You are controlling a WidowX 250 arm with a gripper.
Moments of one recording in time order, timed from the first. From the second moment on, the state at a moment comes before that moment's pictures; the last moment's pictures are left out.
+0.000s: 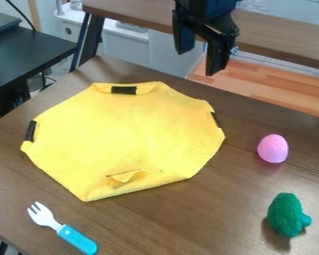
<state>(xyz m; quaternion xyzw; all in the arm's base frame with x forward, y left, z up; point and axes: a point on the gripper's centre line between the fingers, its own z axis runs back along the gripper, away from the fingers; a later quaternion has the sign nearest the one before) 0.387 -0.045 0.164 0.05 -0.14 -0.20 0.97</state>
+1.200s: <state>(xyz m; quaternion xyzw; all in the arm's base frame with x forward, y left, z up) 0.312 -0.021 0.027 0.02 -0.02 -0.31 0.95</state>
